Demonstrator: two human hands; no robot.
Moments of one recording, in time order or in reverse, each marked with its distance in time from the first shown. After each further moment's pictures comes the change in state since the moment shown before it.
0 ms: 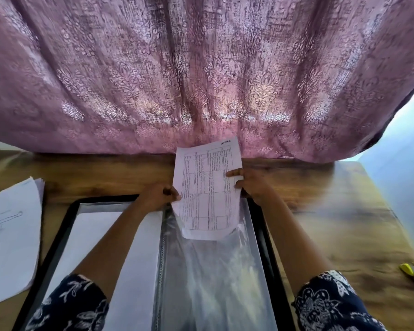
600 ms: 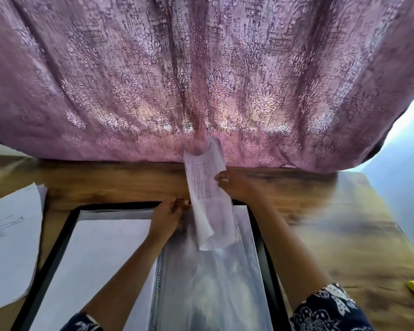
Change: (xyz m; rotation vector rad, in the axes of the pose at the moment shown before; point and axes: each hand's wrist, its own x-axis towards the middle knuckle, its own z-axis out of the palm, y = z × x) left_hand -0.027 0.005 0.057 -0.242 0.408 0.129; right_hand 0.003 -0.037 0.027 -0.497 -0.005 -0.214
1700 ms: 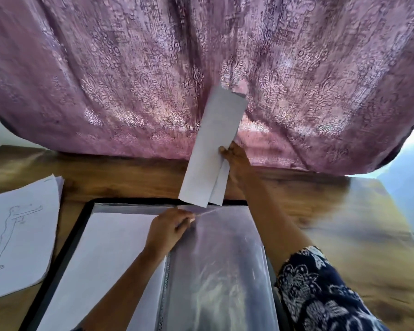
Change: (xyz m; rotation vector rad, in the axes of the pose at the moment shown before) left_hand -0.031 -0.018 -0.020 0.469 0.120 0.456; right_hand 0.041 -0.035 0.008 1.024 0.105 -0.222
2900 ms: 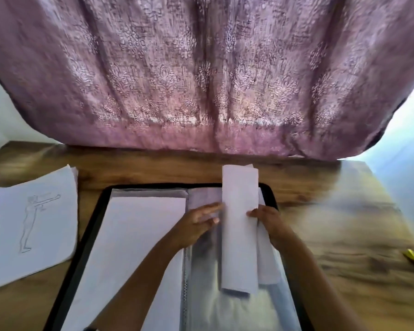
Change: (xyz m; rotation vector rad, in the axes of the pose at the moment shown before) left_hand -0.033 0.044 -0.042 -0.767 -0.681 -0.389; right_hand -0.193 0.044 -0.033 -0.232 0.268 0.361
